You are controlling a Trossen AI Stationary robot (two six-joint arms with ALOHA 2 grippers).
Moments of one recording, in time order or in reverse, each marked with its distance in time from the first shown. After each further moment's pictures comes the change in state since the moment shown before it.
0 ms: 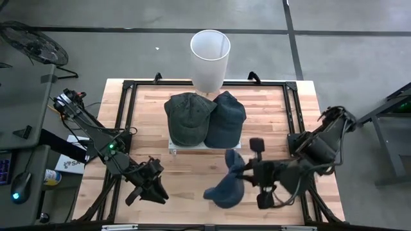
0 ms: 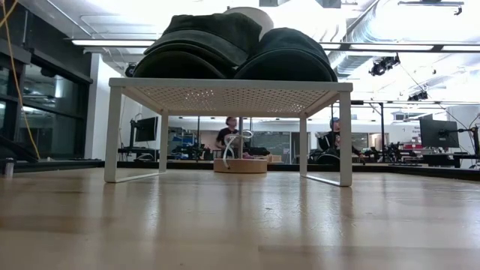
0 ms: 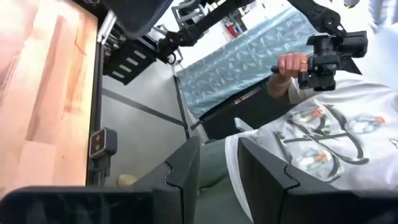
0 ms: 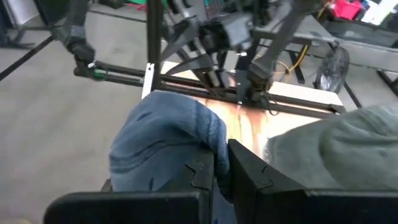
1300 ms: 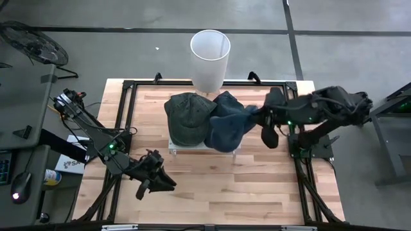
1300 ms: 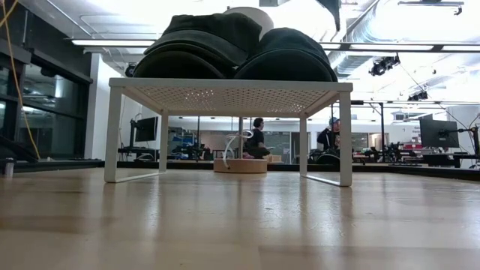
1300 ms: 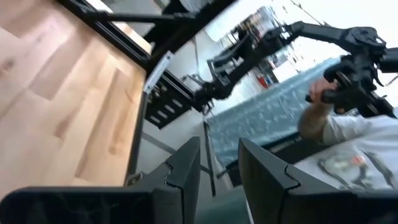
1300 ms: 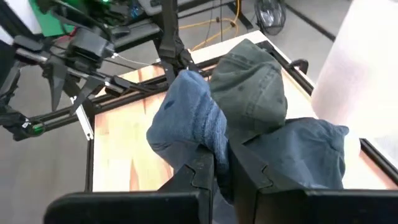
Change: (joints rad) left arm 0.000 0.000 0.000 0.005 -0.266 -0.023; right arm -0.379 -0.238 0.000 -0.281 -0.160 0.300
